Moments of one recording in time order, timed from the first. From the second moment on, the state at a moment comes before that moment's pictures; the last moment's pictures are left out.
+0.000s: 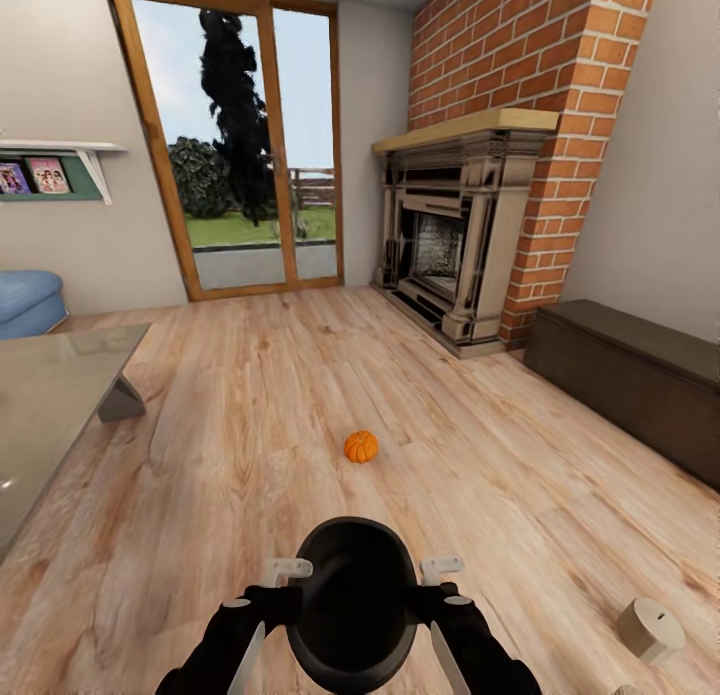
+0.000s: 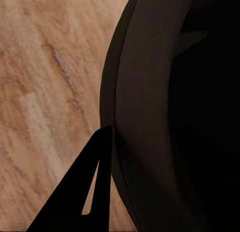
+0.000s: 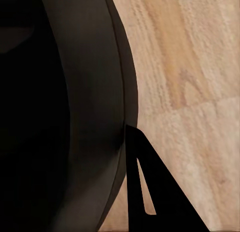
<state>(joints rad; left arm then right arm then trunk) -0.31 -0.12 -0.07 -0.91 0.00 0.48 0.01 -0.34 0.16 0.16 -0.85 -0.03 0.46 -0.12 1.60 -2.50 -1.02</state>
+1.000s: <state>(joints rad) -0.31 -0.12 -0.07 -0.91 0.00 0.48 0.01 -0.34 0.16 0.16 -0.85 -0.03 0.46 -0.12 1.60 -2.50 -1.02</state>
